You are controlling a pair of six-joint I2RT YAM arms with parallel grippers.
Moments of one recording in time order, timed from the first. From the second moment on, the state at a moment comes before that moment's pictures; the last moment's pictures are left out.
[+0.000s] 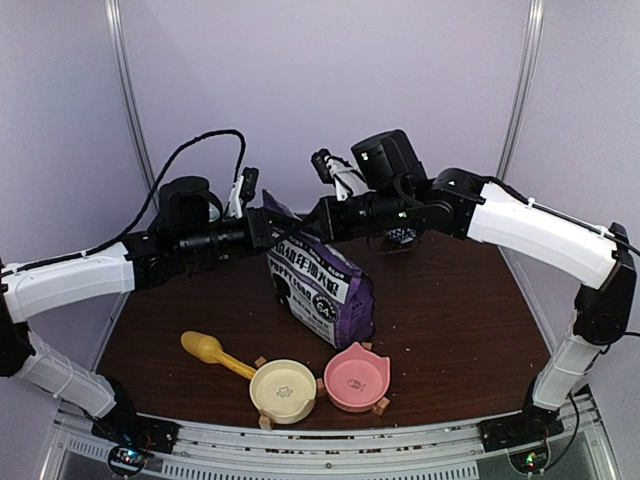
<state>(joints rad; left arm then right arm) -0.77 1.33 1.02 0.13 0.27 -0.73 0.98 1.70 1.73 -0.52 -0.06 0.45</state>
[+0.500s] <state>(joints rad) -0.77 1.36 1.02 0.18 0.34 -0.74 1.00 1.68 1.74 -0.58 0.04 0.34</state>
